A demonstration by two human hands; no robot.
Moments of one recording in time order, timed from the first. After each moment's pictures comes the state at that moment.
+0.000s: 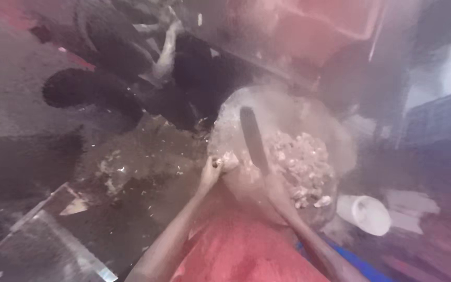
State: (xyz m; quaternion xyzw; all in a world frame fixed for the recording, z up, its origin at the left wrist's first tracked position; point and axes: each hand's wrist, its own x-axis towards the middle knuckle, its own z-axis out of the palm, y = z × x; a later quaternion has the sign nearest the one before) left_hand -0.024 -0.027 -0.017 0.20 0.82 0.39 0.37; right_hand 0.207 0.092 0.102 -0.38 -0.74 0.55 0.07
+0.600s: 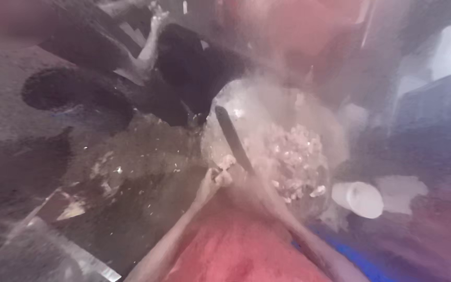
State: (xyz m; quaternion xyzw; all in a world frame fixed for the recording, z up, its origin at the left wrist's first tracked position) left_hand 0.016 -0.066 -0.014 0.23 0.79 0.34 0.45; right_hand 0.201 0.078 0.105 -0.34 -0.74 0.58 0.00
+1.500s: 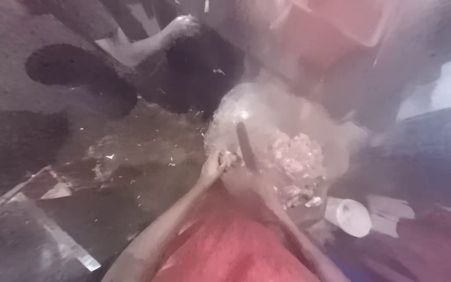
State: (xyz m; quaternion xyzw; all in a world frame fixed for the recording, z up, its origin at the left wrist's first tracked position) left_hand -0.011 -0.013 -0.023 0.32 0.84 0.28 0.33; right_hand 0.219 0.091 0.055 -0.44 -0.72 0.53 -0.04
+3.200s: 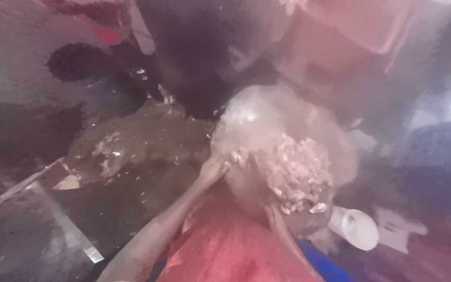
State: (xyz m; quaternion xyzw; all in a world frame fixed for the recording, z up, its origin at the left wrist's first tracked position) left_hand -0.020 -0.034 -0.015 0.44 0.84 0.13 0.31; right_hand 0.306 0.049 0.021 -0.46 -0.75 0.46 -0.10
